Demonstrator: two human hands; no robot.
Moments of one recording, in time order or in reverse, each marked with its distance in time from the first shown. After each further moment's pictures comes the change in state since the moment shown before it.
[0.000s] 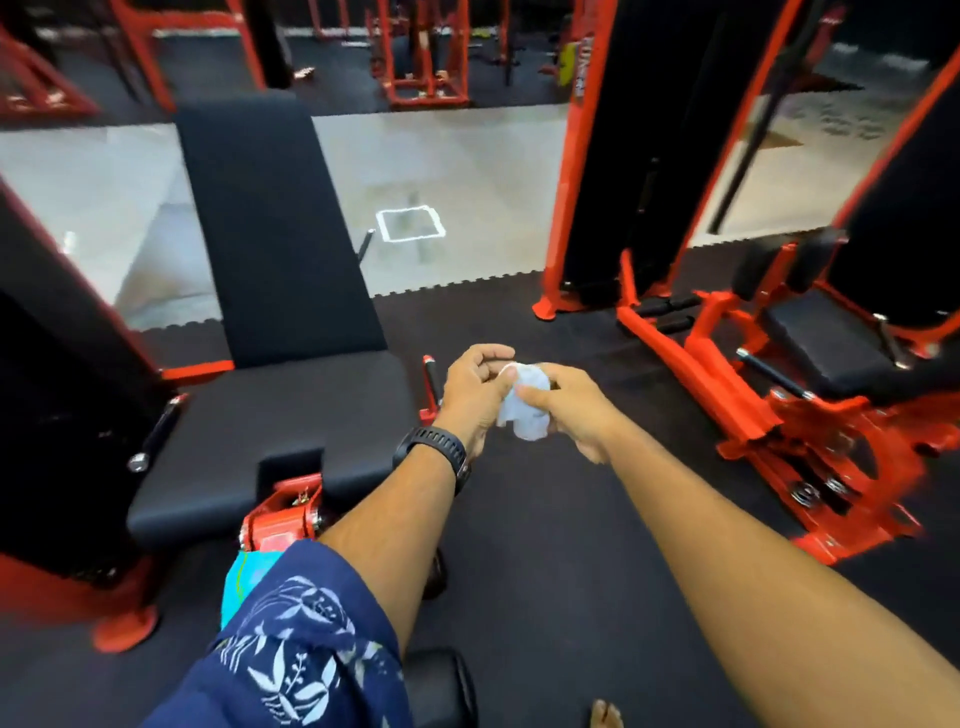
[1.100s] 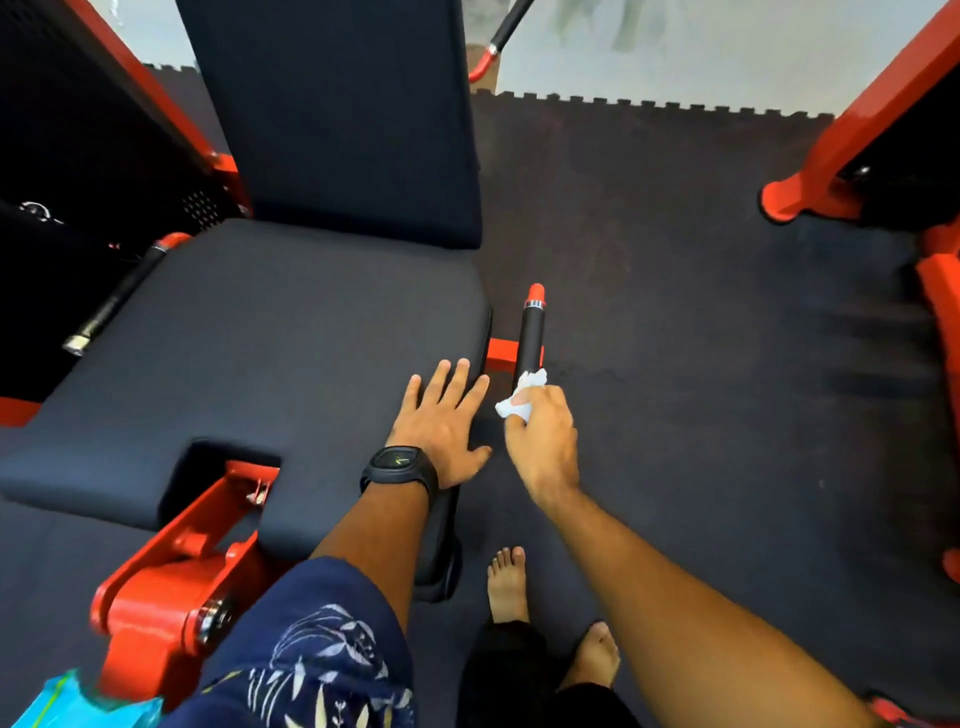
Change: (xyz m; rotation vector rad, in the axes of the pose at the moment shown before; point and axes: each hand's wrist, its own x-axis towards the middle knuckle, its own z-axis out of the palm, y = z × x) left_hand 0.284 -0.260 -0.156 1.527 -0.234 -0.439; right_hand 0.378 0.214 0.145 -0.578 -0.117 0.095
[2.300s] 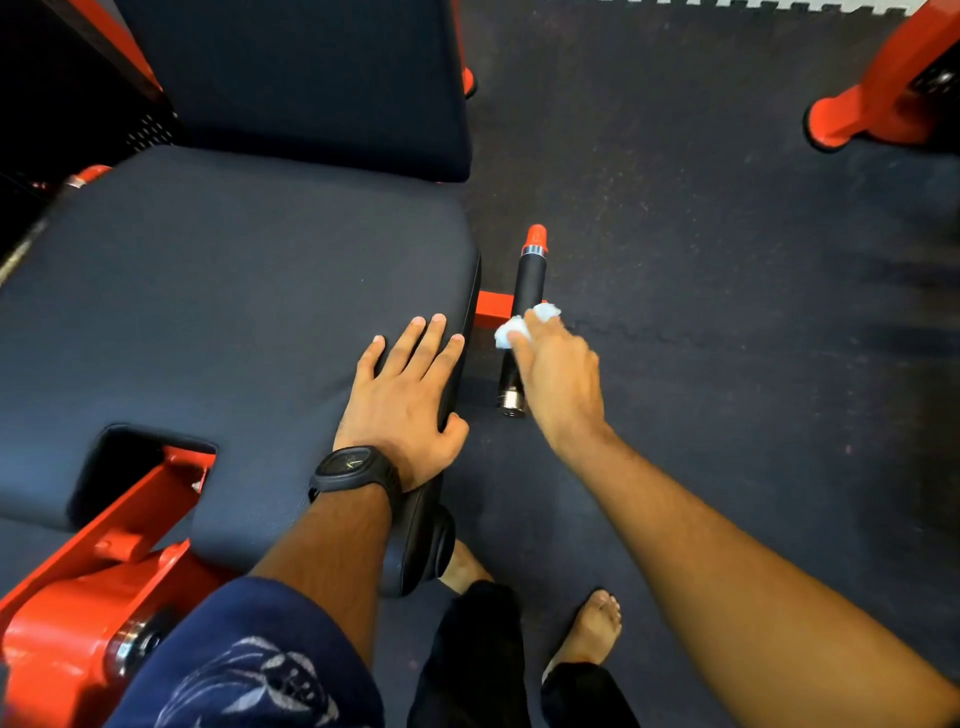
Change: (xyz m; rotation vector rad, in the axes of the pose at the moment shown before) left_hand 0.010 -0.006 0.022 -0.003 0.247 -0.047; right_hand 0.071 0.027 0.003 -0.286 -0.042 -0.229
